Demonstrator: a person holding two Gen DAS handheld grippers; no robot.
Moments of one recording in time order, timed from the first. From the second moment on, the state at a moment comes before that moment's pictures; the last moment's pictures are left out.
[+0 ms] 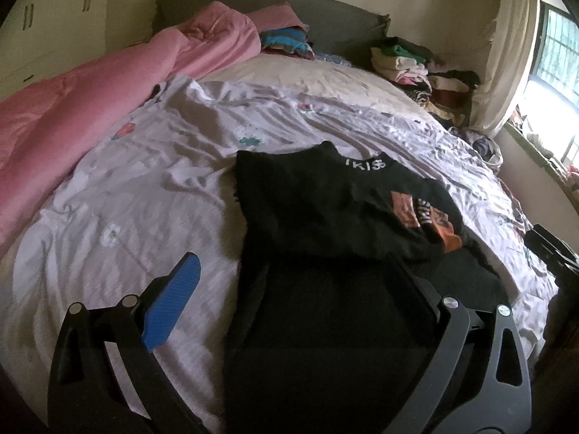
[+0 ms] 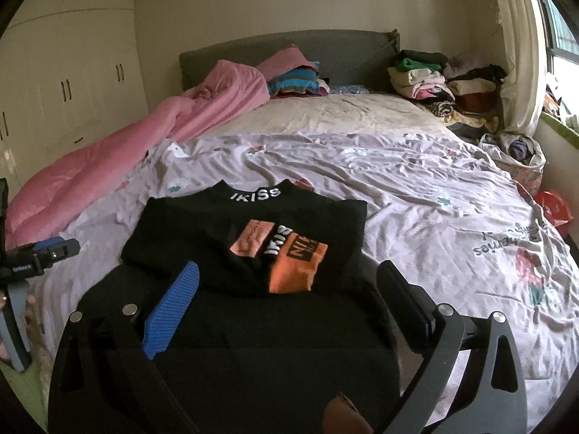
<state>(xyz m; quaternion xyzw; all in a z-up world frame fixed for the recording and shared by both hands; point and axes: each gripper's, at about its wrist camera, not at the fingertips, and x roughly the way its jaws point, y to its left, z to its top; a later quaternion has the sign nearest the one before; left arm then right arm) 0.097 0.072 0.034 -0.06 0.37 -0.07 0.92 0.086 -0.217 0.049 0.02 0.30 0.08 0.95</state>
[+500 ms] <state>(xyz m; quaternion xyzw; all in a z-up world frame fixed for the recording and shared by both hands) 0.066 0.093 0.026 -0.07 0.39 -0.05 0.92 0.061 -0.228 0.045 0.01 0.31 0.08 0.95</state>
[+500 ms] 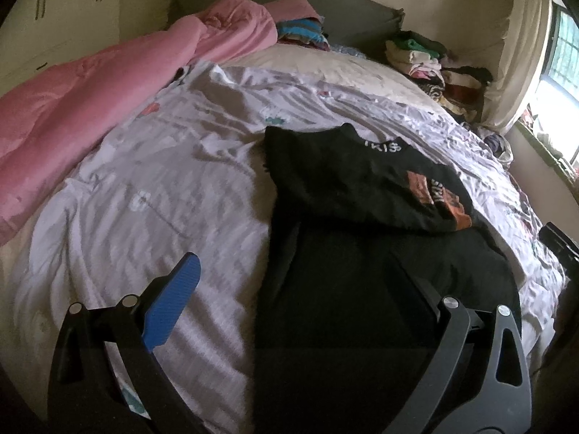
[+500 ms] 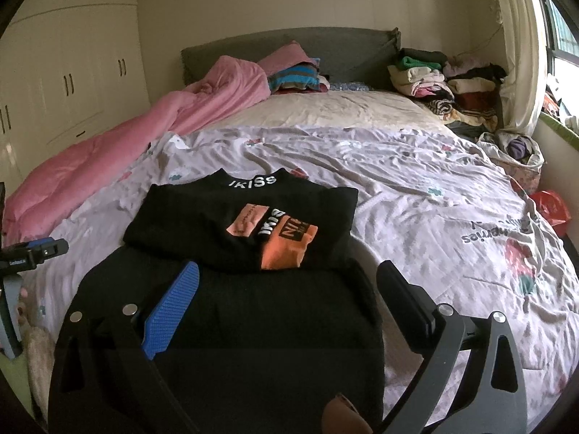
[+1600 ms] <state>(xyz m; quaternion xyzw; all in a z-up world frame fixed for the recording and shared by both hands) 0.002 0.106 -0.026 -0.11 0.46 -0.10 0.87 0.023 -0.239 0.015 0.00 0.34 0.09 0.94</state>
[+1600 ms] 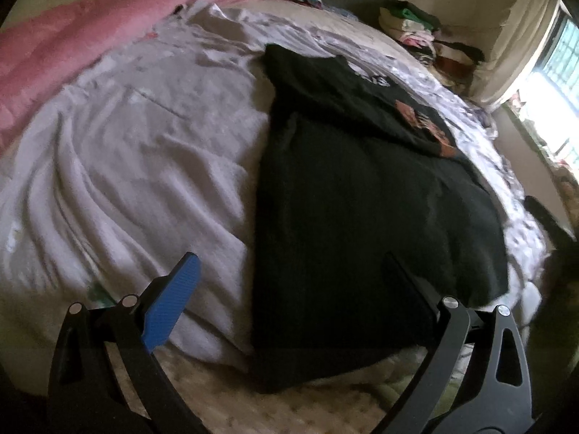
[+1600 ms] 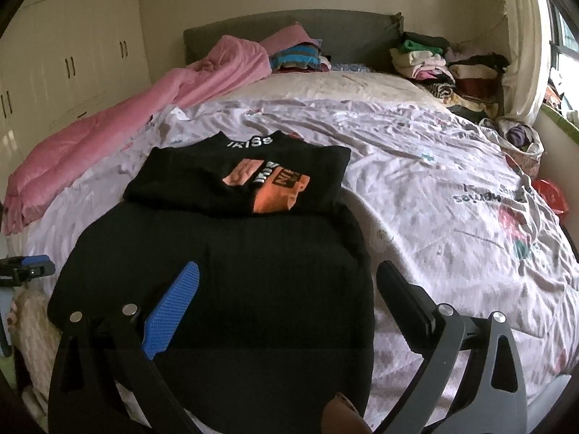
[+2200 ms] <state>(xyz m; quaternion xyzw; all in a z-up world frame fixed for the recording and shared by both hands) -0.023 0.099 -0.066 -0.12 0.51 -0.11 0.85 0.001 -0.247 0.004 -0.02 0.36 0.08 0.93</state>
